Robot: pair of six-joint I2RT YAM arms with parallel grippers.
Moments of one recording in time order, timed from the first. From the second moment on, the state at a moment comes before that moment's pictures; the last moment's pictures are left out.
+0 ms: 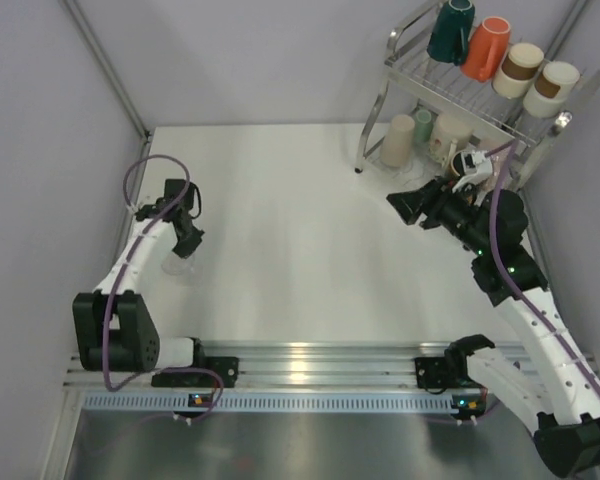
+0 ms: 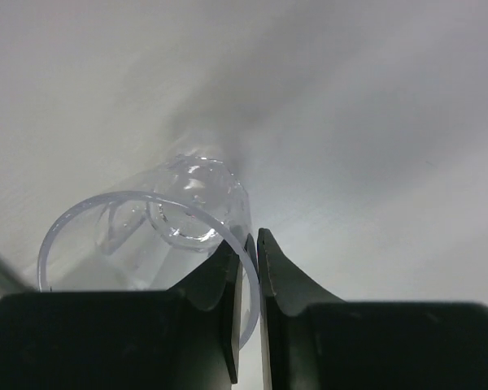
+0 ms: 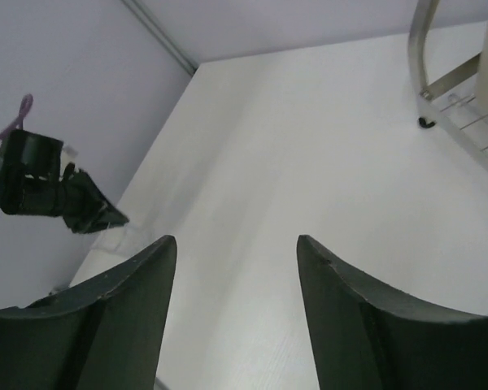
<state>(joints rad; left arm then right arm) -0.02 1.41 0.99 -0.89 -0.47 -0.98 0.29 0.77 0.87 -0.19 -0.29 0.50</state>
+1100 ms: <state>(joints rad) -0.32 1.34 0.59 1.20 0.62 -1.75 0.72 1.22 0.78 0.69 -0.19 0.77</state>
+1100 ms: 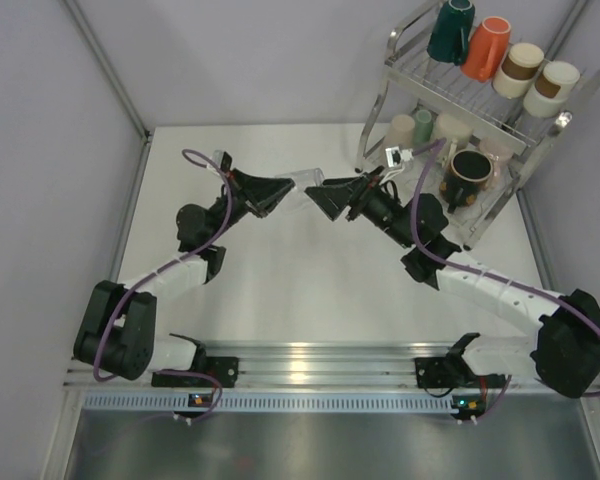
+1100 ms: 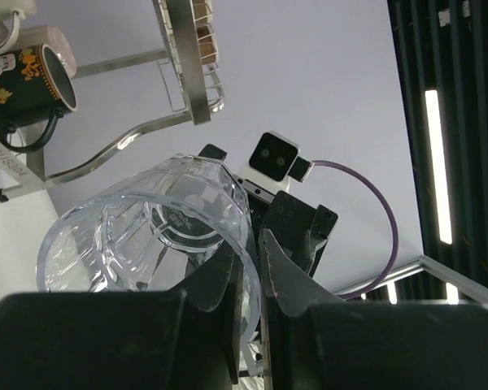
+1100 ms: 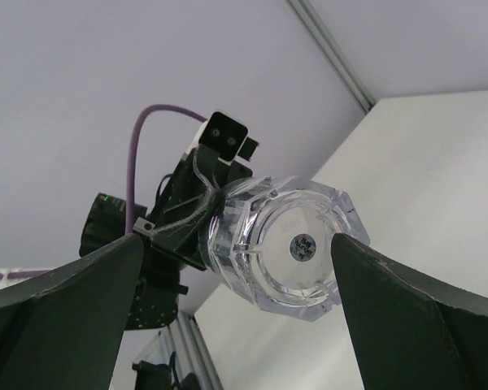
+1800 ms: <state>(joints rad) -0.36 1.34 0.66 1.23 0.61 -1.80 0.79 1.10 0.76 0.60 0.09 0.74</state>
